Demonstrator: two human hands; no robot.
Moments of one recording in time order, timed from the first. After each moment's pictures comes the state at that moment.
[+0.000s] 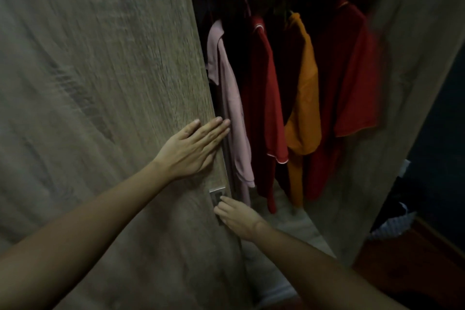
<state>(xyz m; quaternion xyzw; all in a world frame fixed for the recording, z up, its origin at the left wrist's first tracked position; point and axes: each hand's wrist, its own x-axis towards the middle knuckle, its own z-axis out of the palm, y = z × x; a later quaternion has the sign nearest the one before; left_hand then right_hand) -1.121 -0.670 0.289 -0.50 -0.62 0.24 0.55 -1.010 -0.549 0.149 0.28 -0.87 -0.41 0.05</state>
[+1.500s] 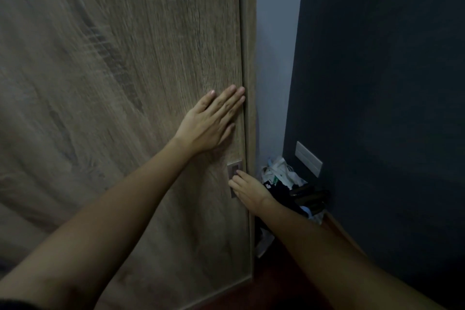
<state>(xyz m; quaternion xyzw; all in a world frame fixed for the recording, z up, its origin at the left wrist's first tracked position) -1.020 -0.170 0.285 -0.48 -0.64 0.17 0.57 -0.899 -0.072 0.160 0.16 -0.88 -0.45 -0.04</state>
